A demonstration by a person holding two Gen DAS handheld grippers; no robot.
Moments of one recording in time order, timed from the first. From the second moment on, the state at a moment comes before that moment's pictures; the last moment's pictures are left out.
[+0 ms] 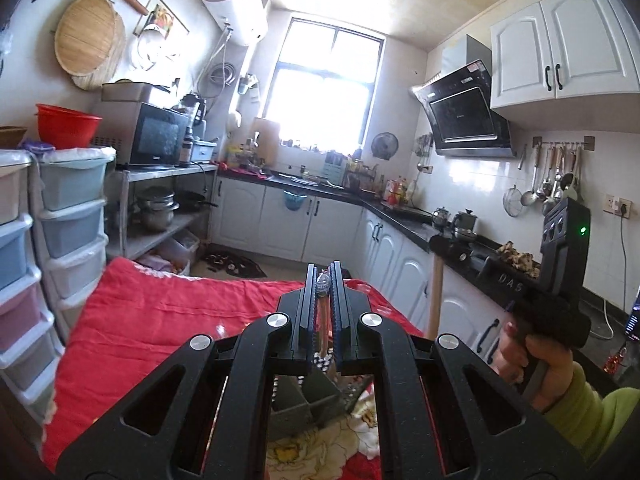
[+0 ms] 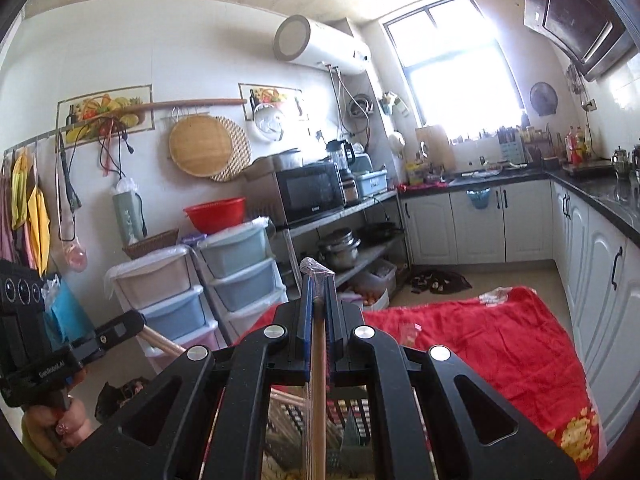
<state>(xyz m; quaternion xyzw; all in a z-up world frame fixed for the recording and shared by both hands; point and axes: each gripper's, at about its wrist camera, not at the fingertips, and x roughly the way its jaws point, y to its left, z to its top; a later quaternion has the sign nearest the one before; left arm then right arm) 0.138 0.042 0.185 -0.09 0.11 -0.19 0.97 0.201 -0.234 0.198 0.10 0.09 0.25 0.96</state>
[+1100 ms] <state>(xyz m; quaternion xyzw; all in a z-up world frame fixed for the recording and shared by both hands) 0.160 0.060 0.163 -0.10 0.15 -0.16 0.97 0.274 -0.206 0.150 0.07 0.00 0.19 0.98</state>
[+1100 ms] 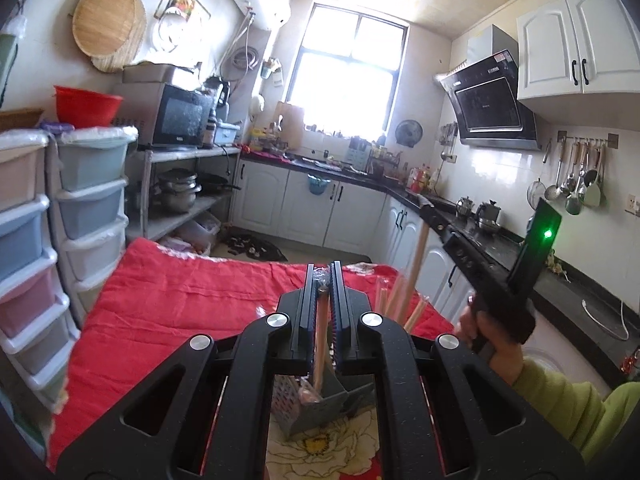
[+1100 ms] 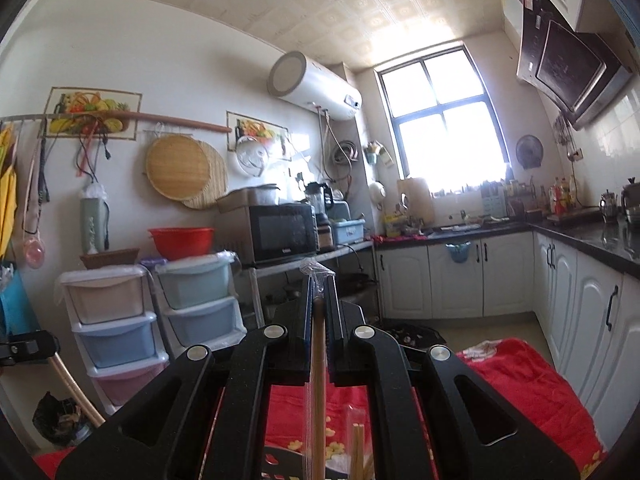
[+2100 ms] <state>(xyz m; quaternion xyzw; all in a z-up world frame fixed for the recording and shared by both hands) 0.160 0.054 0.135 -0.09 0.17 -0.13 0.97 0.249 -0.216 0.117 0.07 0.08 0.19 0.98</state>
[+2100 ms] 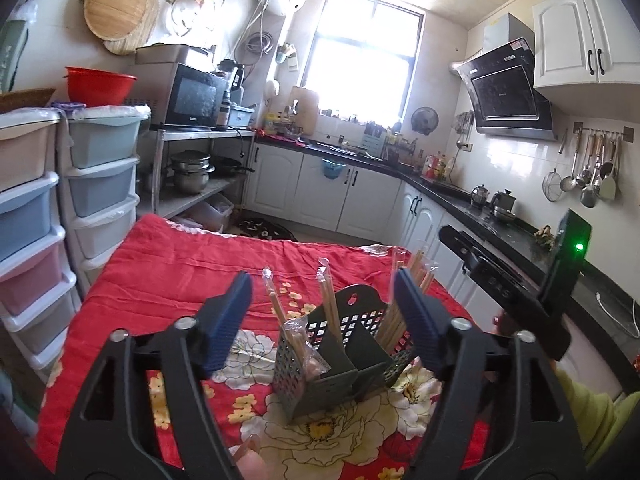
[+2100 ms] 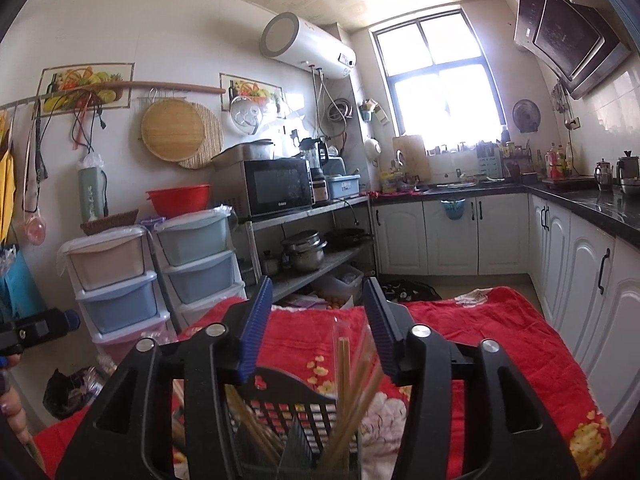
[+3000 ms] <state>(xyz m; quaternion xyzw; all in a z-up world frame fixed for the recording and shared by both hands) 0.124 0.053 0.099 -0.11 0.19 -0.08 0.97 0.158 -0.232 0.084 0.02 0.15 0.21 0.97</state>
